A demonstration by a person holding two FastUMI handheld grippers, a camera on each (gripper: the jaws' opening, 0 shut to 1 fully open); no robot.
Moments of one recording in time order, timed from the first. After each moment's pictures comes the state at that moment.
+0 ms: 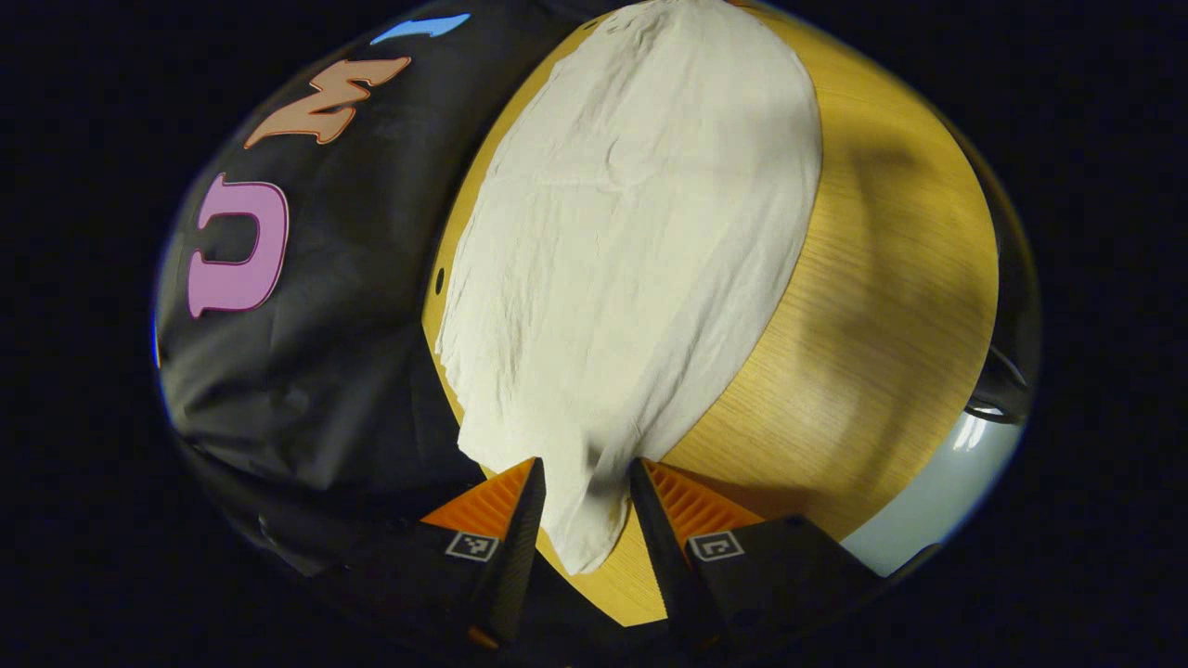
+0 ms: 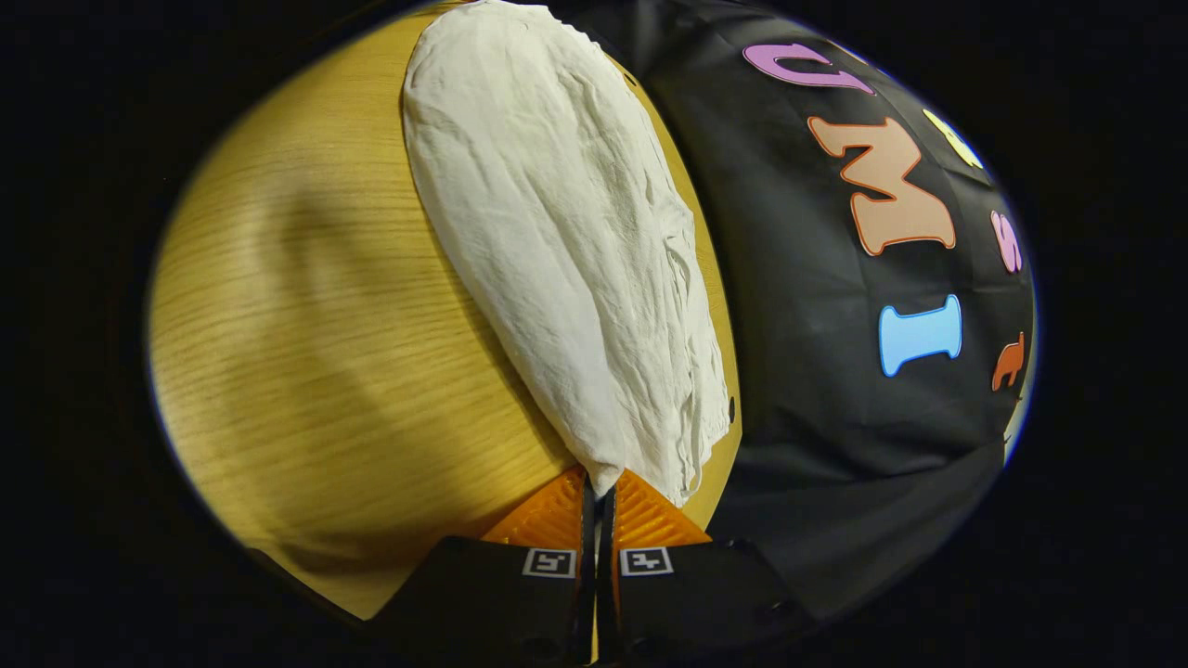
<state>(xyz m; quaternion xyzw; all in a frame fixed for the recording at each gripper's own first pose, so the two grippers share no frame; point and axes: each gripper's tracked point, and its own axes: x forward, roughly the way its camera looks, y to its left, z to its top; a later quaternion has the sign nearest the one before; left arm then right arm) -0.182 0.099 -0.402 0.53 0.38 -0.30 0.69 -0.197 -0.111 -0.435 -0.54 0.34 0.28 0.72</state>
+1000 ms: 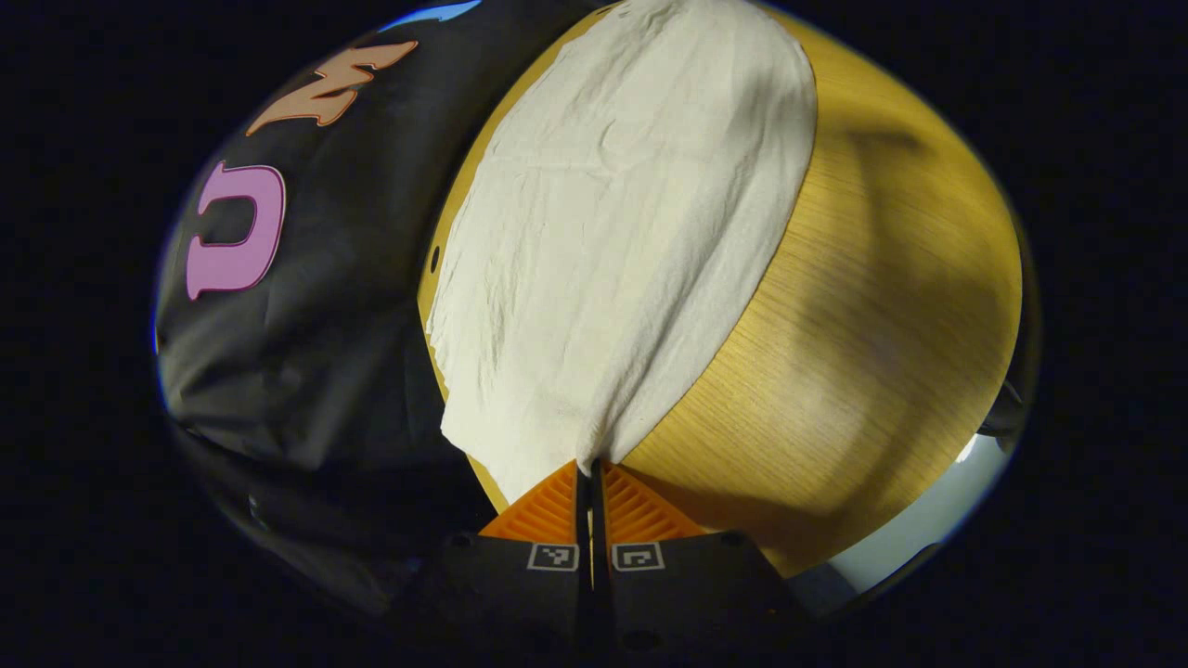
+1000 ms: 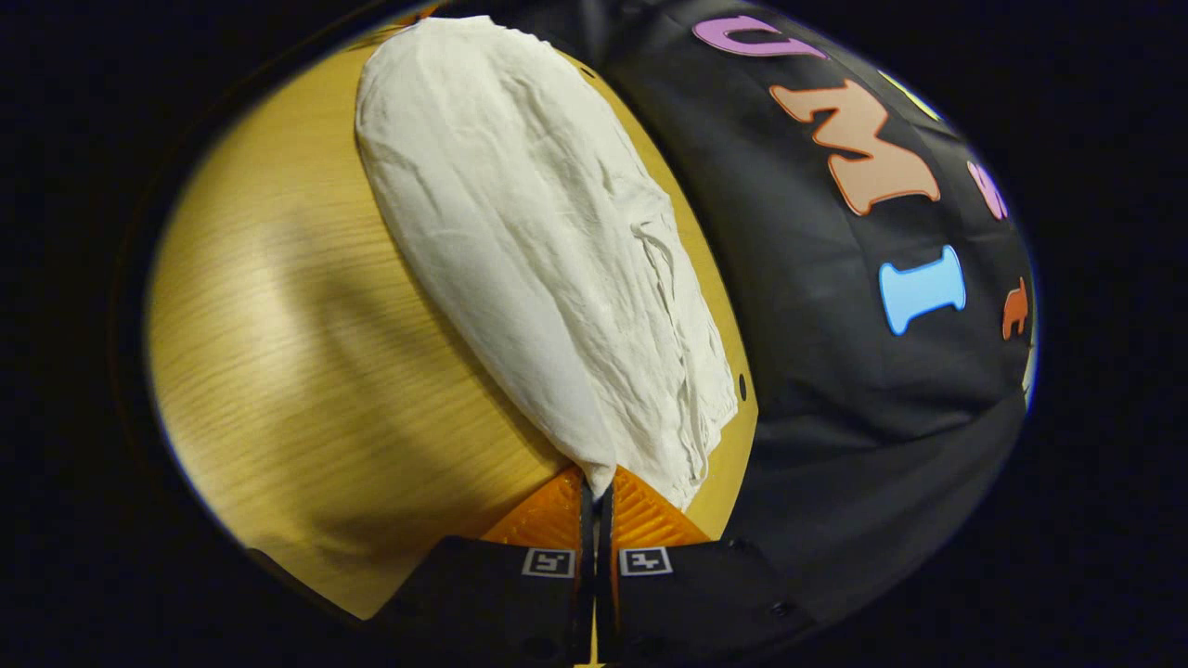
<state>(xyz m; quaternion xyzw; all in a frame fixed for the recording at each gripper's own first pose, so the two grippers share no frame) -0.193 0.095 -0.410 0.52 0.42 -0.26 0.70 -0.186 -0.114 -0.430 -0.48 0.38 0.24 0.75</state>
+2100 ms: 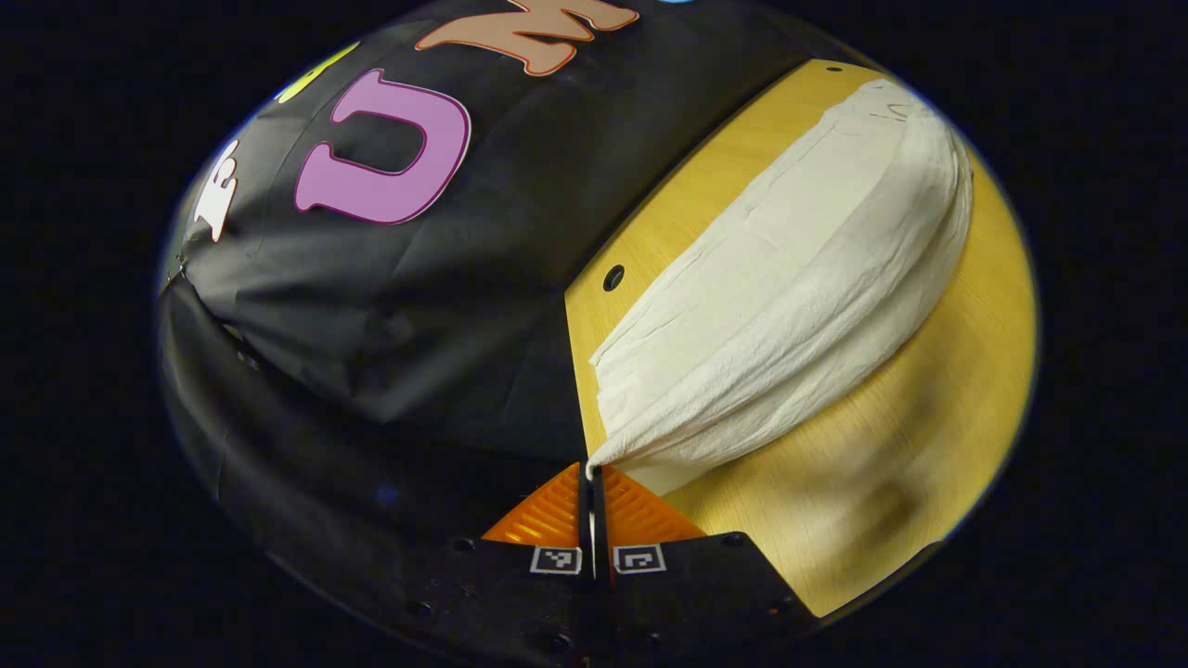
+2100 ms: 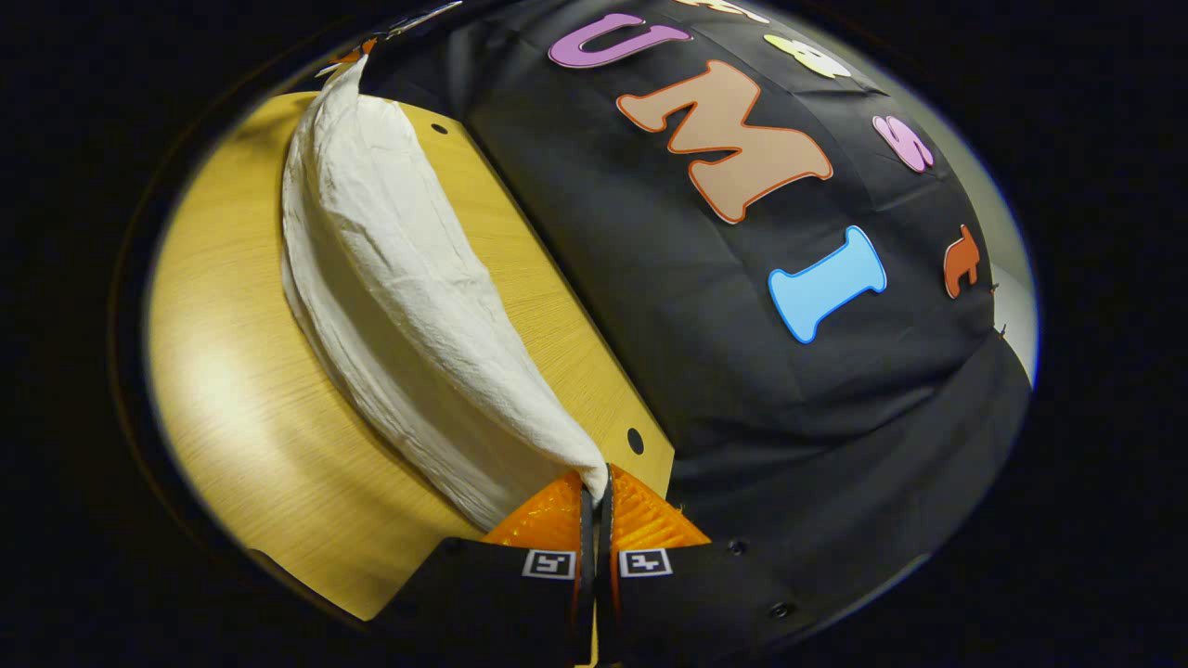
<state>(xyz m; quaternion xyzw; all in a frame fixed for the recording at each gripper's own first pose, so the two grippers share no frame) -0.042 0.079 -0.299 0.42 0.38 -0.09 0.82 -0.025 -0.113 -0.340 -0.42 0.30 0.17 0.84</state>
